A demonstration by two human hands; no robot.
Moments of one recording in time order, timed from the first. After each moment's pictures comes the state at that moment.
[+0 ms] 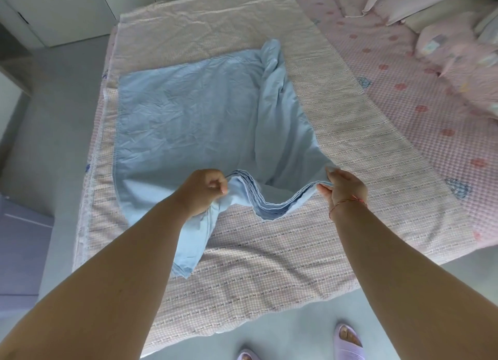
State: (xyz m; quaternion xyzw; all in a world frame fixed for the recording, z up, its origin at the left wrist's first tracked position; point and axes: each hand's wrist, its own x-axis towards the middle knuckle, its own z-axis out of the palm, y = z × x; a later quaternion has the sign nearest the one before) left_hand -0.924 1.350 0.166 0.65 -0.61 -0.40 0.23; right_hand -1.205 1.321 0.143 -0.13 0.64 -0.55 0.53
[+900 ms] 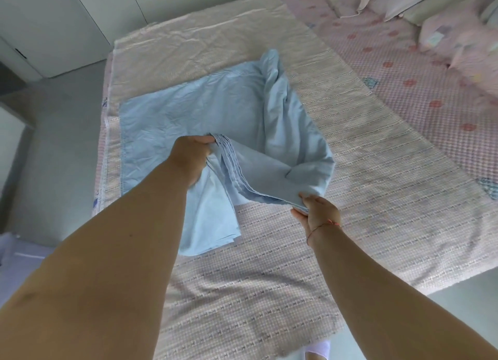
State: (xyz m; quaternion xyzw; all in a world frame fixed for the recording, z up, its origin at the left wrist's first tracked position) left_hand -0.880 1.219 0.196 0.72 -0.41 -0.43 0.37; right_hand -1.118 1.304 0.110 -0.02 0.60 -0.52 0.61
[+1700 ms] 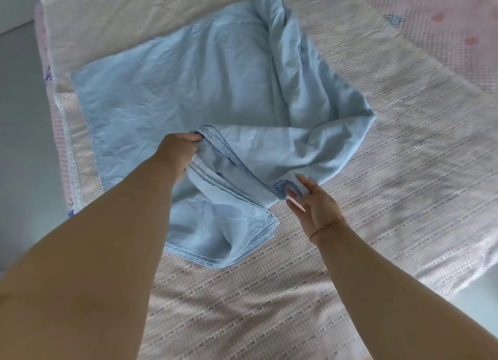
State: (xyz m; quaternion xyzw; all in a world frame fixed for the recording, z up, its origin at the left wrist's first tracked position) left_hand -0.755 1.148 0.069 0.72 -0.41 -0.49 0.28; right_hand -1.000 1.285 0.023 -0.02 0.53 -0.53 0.67
